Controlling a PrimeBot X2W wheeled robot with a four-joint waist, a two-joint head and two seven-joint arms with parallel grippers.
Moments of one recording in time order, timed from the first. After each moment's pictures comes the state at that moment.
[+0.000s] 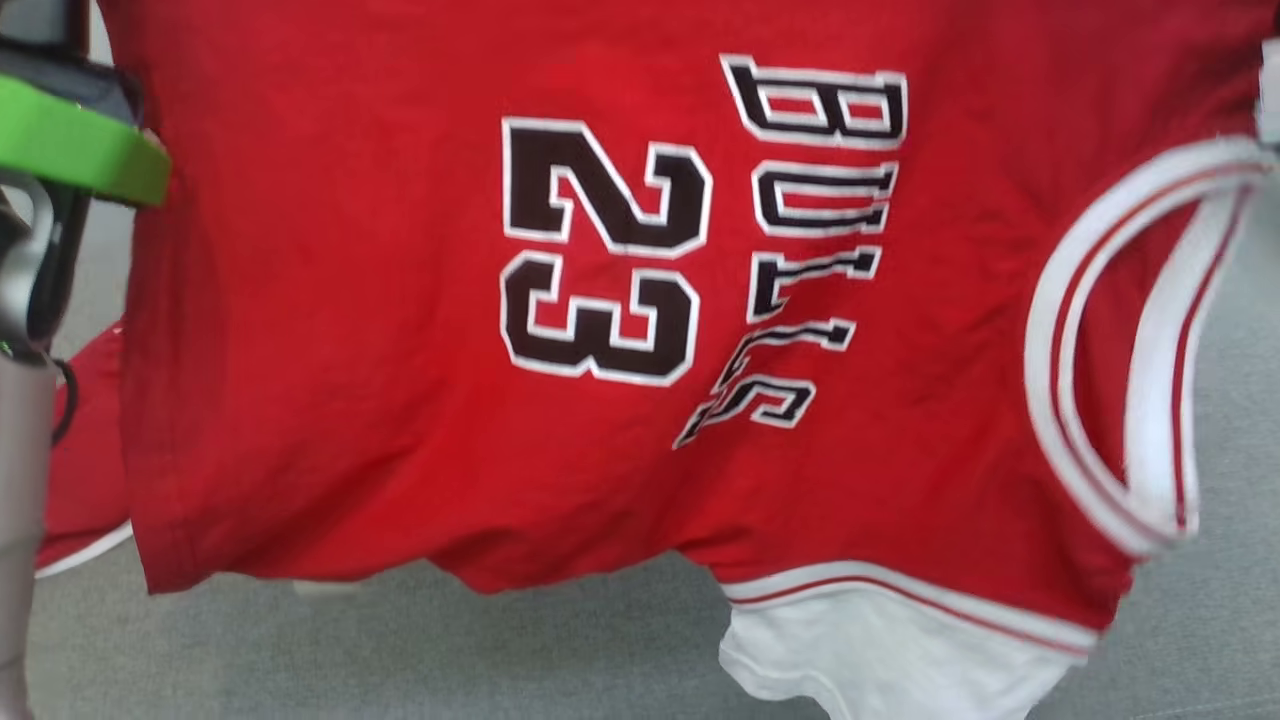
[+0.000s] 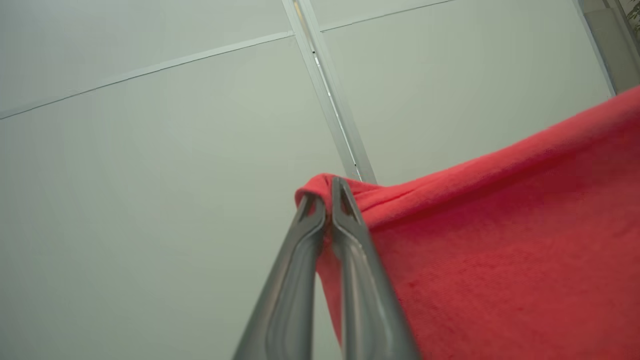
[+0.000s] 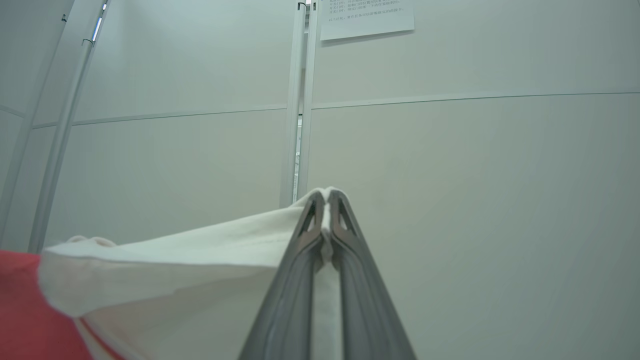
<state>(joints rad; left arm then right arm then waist) -0.85 0.44 -0.21 0.19 -0.31 -0.13 -0.08 -0.81 -0.44 0.06 0.03 0.54 0.13 -0.11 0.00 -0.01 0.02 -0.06</state>
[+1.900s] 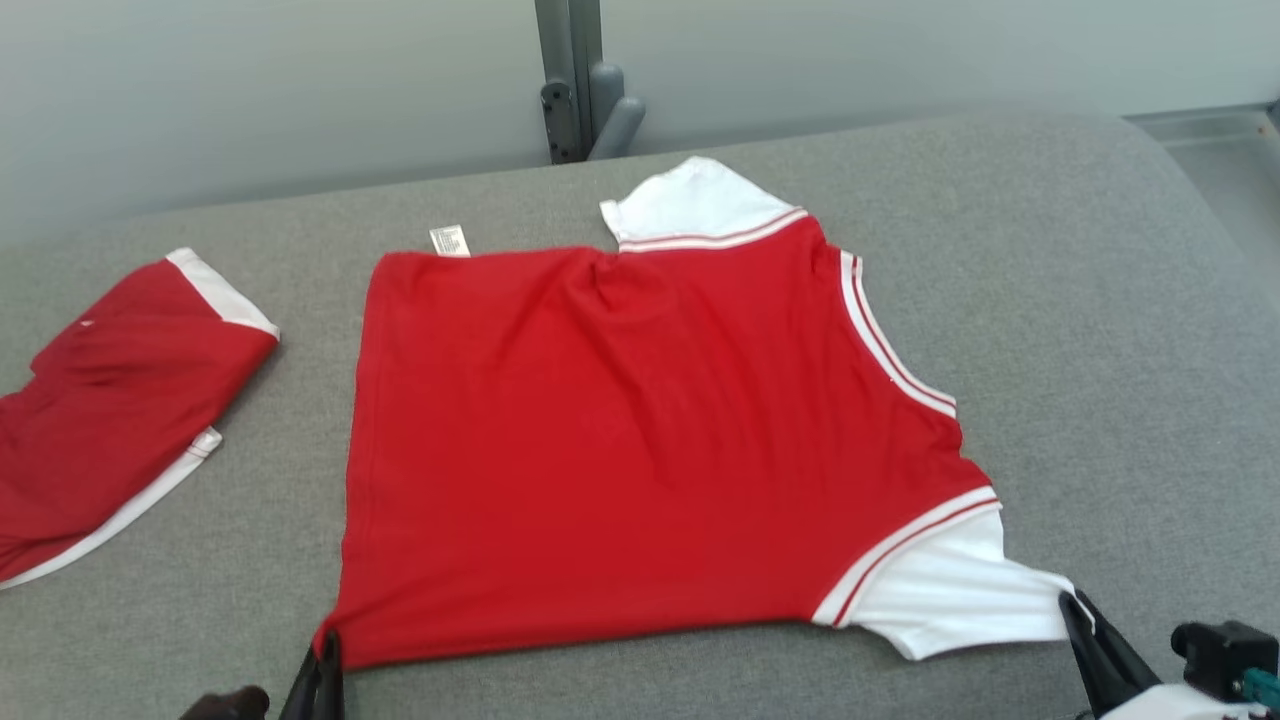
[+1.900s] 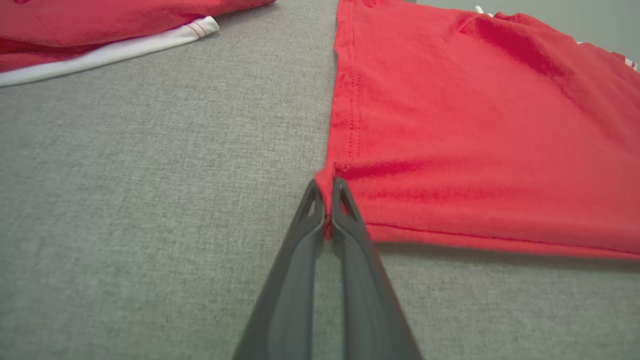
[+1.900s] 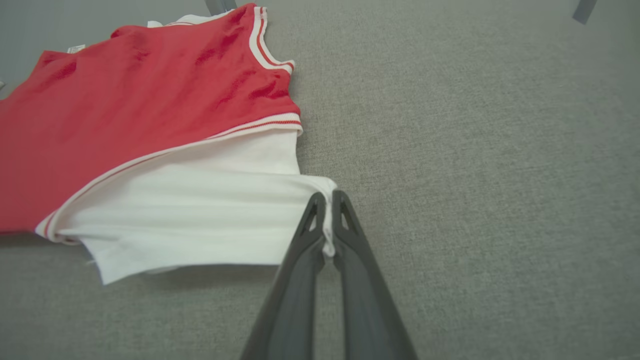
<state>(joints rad) 0.01 0.05 0.06 0.52 -0.22 -0.13 -0.26 0.05 -0.33 0.15 0.41 0.50 0.13 -0.26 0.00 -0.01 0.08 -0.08</state>
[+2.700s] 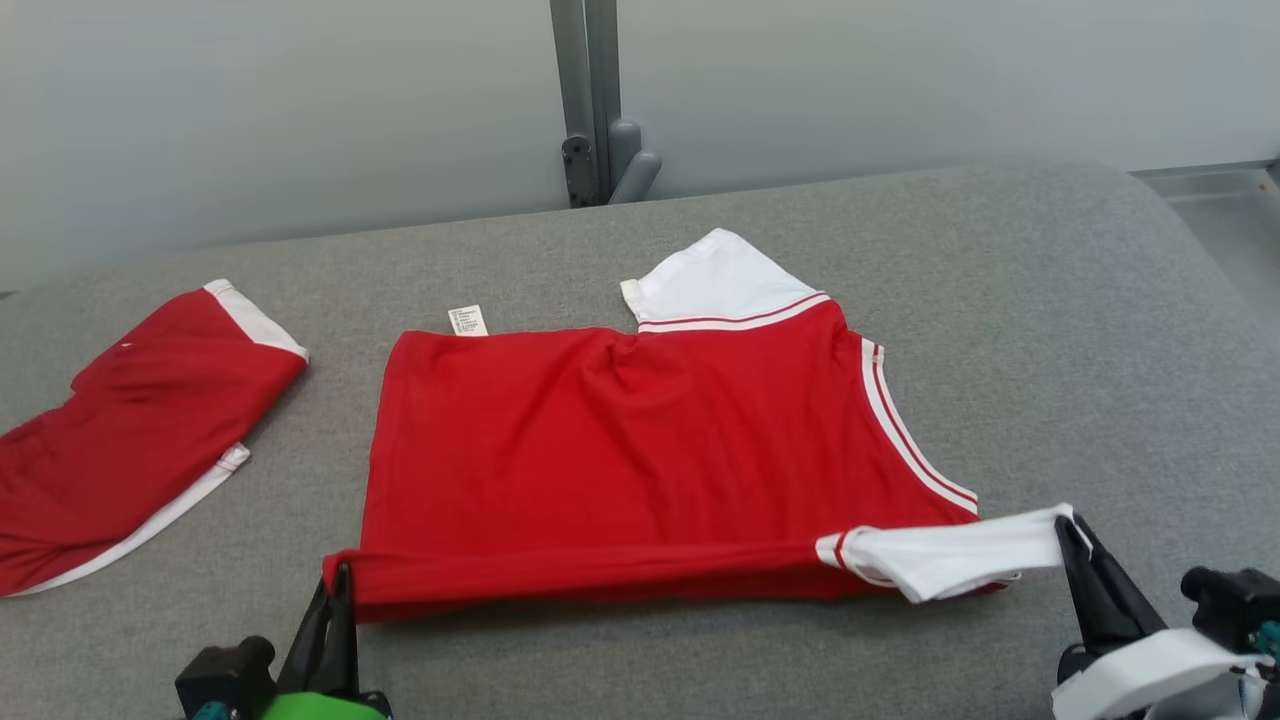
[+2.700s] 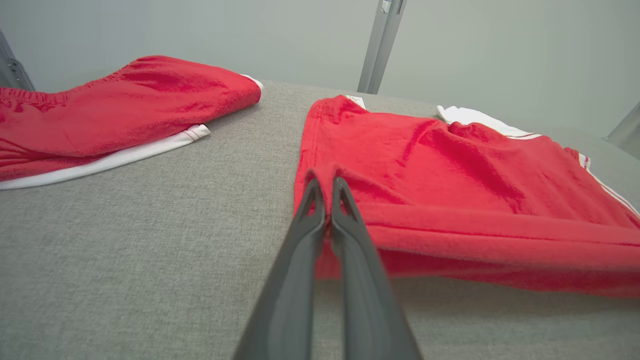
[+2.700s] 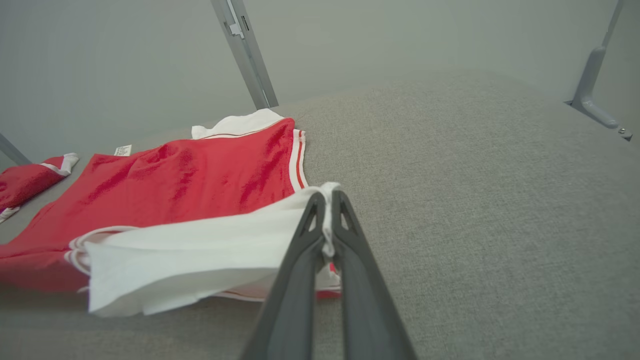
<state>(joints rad) 0.06 0.05 0.02 0.36 -0.25 -0.13 -0.26 0.09 -0.29 0.11 0.25 0.50 0.13 -0.26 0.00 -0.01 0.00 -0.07</state>
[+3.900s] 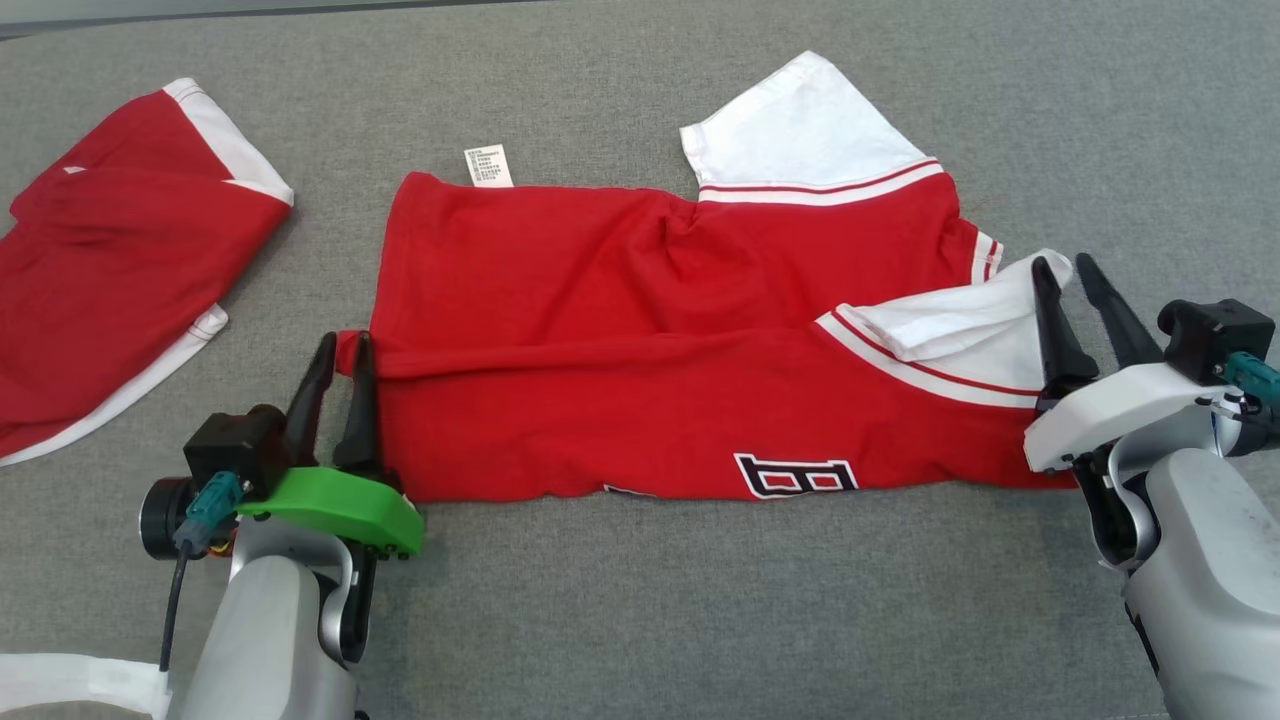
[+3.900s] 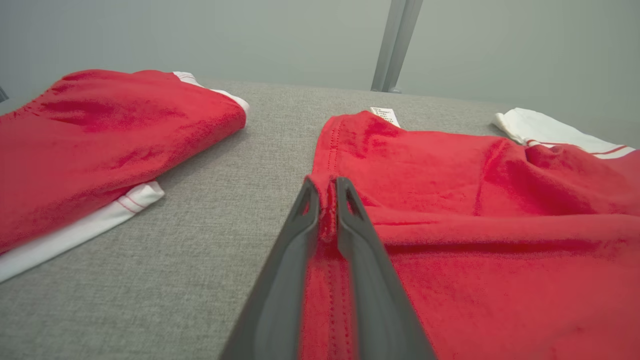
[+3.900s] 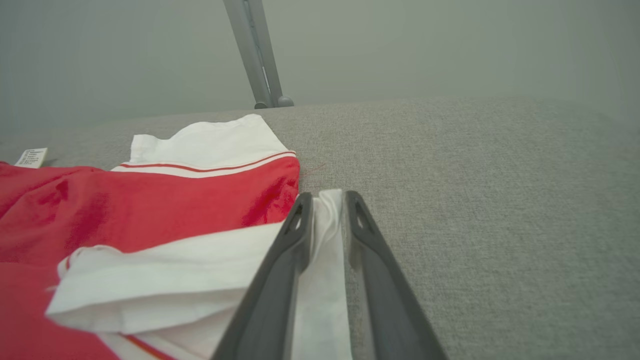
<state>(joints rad) -0.37 0.05 -0.04 0.49 -0.20 -0.13 -0.26 -0.47 -0.26 0.11 0.56 0.37 0.13 -0.26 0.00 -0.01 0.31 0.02</state>
